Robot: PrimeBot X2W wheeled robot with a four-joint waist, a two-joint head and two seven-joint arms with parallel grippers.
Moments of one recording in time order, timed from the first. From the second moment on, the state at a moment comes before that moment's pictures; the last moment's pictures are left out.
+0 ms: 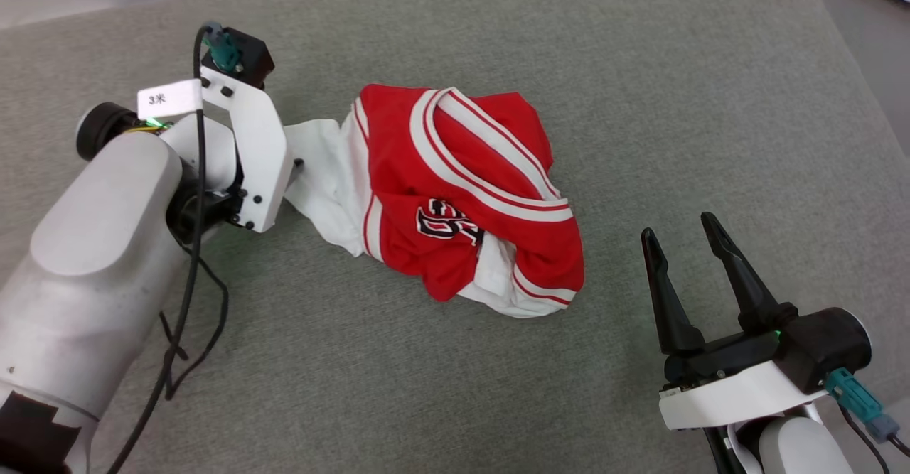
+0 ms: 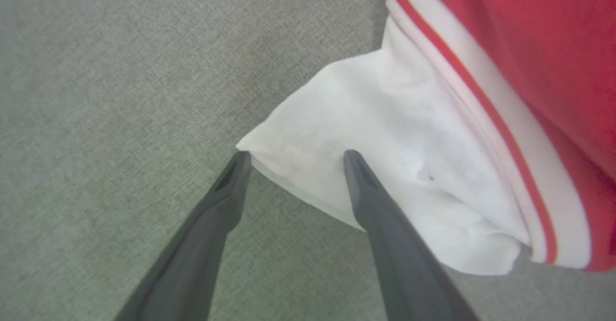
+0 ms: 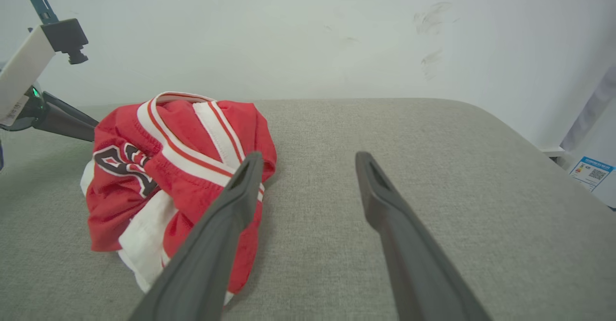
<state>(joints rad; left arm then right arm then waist) -0.99 0.49 -0.71 0.61 -0.70 -0.13 0.69 -0.11 -0.05 0.12 0.00 0.12 0.13 -0.26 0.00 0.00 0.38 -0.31</state>
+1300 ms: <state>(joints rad) -0.54 0.61 -0.67 0.50 -0.90 -0.06 0.43 -0.06 -0.05 0.05 0.03 0.07 0.13 -0.26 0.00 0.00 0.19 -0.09</state>
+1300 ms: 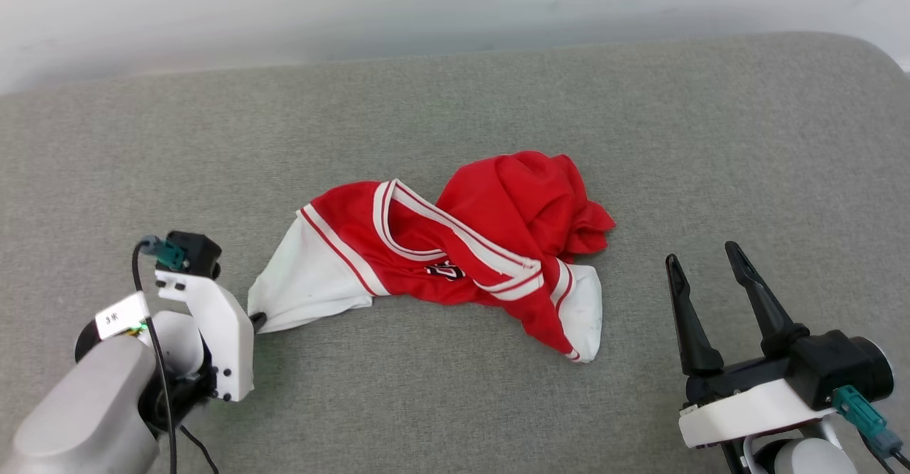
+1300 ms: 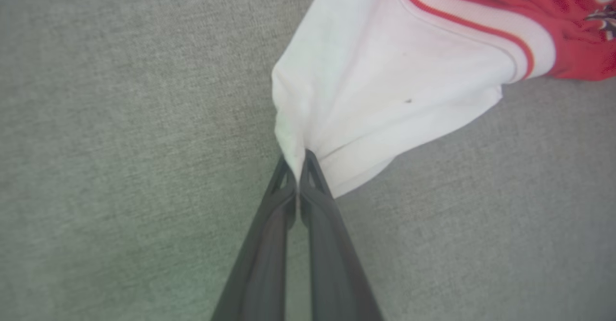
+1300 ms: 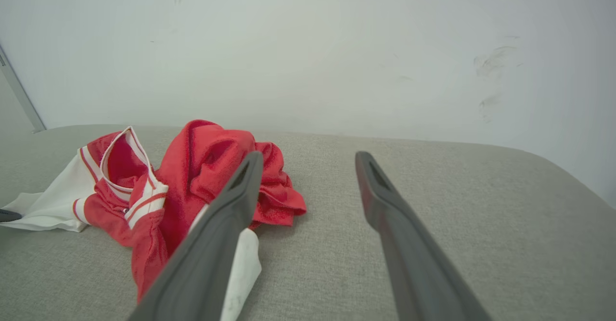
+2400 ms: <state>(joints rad) -0.10 0.30 -0.25 -0.02 -0.31 0.00 -0.26 -0.04 -0.26 0.17 0.05 0.18 0.13 0.43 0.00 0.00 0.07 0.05</state>
